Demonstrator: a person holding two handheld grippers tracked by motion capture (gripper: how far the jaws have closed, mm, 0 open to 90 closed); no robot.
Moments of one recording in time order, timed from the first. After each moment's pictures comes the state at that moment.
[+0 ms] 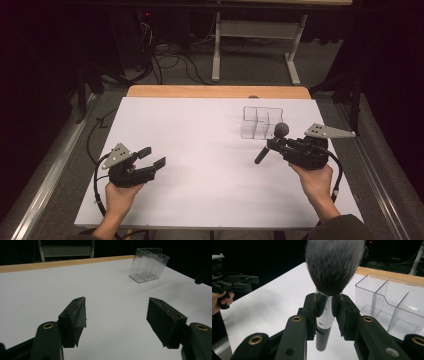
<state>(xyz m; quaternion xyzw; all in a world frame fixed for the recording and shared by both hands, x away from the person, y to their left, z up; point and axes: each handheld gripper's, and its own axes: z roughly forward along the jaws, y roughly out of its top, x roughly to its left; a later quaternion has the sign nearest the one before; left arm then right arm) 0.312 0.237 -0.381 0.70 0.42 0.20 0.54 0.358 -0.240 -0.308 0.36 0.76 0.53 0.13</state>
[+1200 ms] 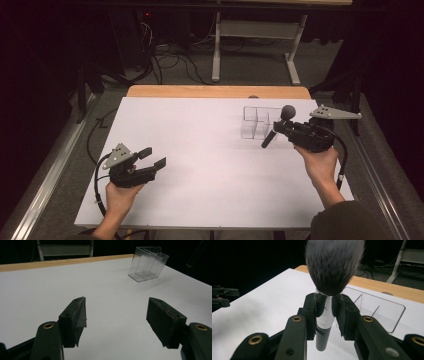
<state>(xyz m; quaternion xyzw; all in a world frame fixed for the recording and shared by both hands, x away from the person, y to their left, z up) 0.312 0.236 -0.382 0.71 0.42 0.20 0.54 0.389 -0.248 -0.283 0.38 0.75 0.52 0.16</state>
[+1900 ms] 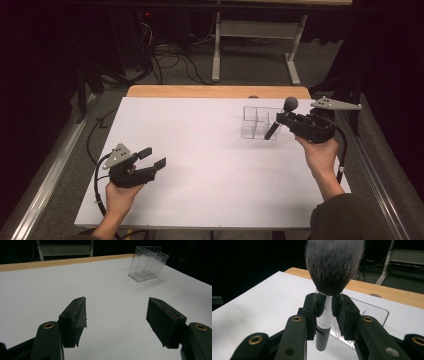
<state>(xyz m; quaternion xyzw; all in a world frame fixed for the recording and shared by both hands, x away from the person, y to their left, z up) 0.312 0.236 -0.382 0.71 0.42 0.20 0.53 0.409 -0.252 -0.278 0.40 0.74 0.51 0.18</state>
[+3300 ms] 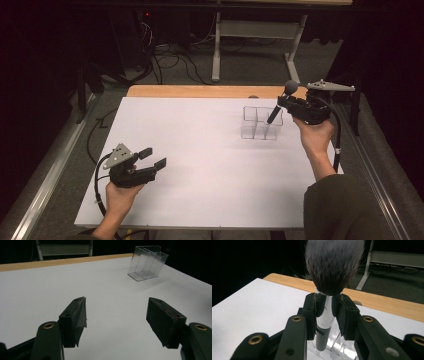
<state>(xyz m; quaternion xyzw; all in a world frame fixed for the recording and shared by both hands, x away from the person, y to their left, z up) 0.312 0.236 -0.382 0.71 0.42 0.20 0.53 0.453 -0.248 -0.267 0.44 0.72 0.49 0.22</state>
